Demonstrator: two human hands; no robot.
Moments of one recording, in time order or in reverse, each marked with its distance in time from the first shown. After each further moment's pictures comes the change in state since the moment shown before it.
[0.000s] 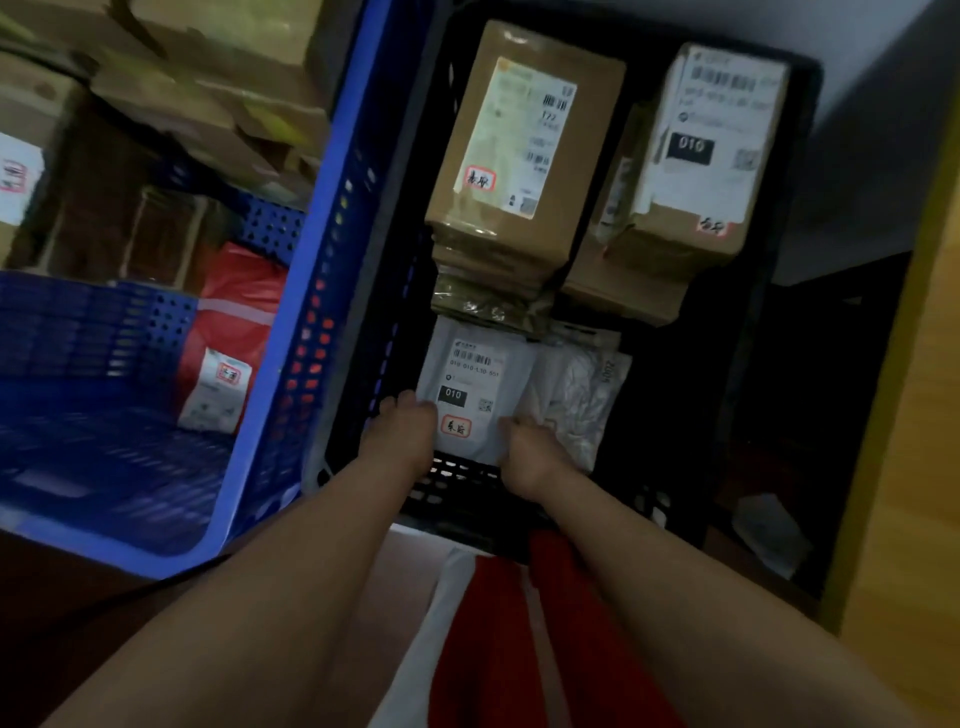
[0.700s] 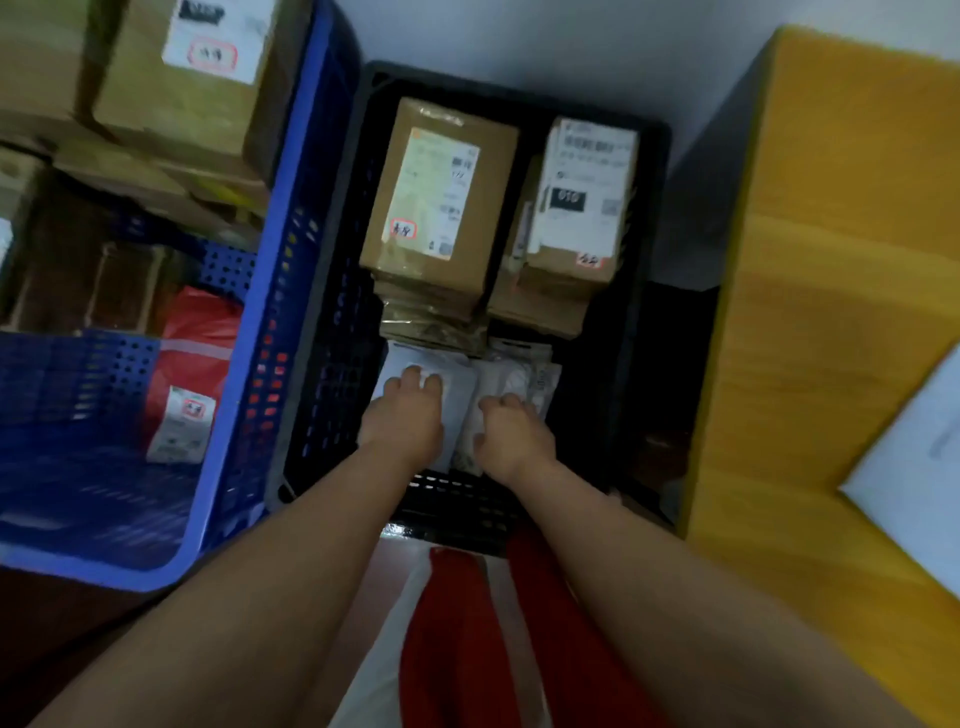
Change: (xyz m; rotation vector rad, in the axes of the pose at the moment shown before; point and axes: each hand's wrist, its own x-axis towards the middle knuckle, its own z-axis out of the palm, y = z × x) left_hand -0.040 0.069 -0.062 0.048 0.191 0.135; right_hand -0.062 0.004 -0.065 -0.009 0.202 0.047
